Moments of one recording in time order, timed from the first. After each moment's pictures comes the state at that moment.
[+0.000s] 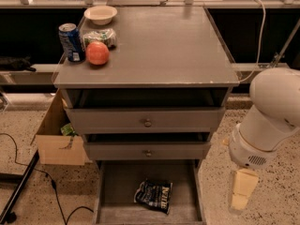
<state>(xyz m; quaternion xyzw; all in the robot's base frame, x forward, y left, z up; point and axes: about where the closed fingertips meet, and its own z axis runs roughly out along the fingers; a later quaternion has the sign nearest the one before) 0.361 -0.200 0.735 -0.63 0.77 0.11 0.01</state>
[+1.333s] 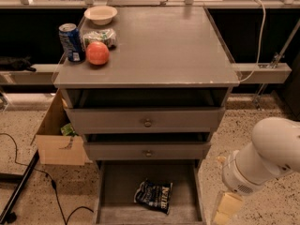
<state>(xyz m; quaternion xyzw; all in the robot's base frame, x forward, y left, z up) 0.356 -0.185 0.658 -0.59 0.79 0.12 0.10</state>
